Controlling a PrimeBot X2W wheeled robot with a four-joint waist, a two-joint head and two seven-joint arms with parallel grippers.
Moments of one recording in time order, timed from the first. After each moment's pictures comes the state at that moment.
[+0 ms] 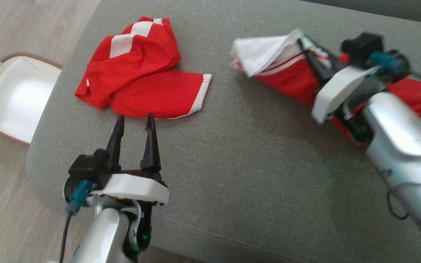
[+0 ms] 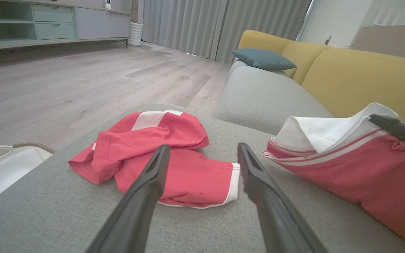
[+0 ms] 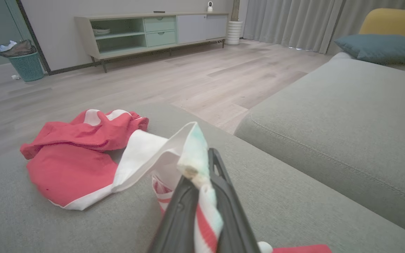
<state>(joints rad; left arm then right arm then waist) -0.17 0.05 -0.35 0.11 -0.35 0.19 -0.26 -0.81 -0.31 0.66 0.65 0.47 0.12 -0.03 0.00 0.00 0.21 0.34</state>
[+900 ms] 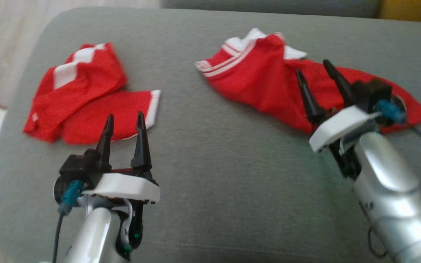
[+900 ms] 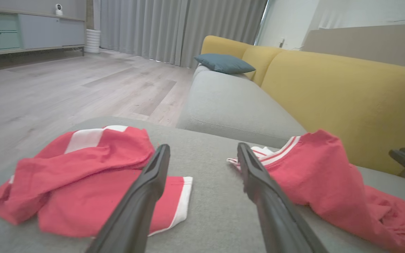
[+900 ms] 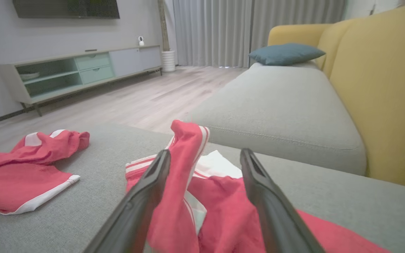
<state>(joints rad) -0.16 0.05 -0.30 0.13 -0.32 0.17 -0.26 -0.68 -0.22 0.47 0.76 0.39 0.12 -0.24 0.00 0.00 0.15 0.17</state>
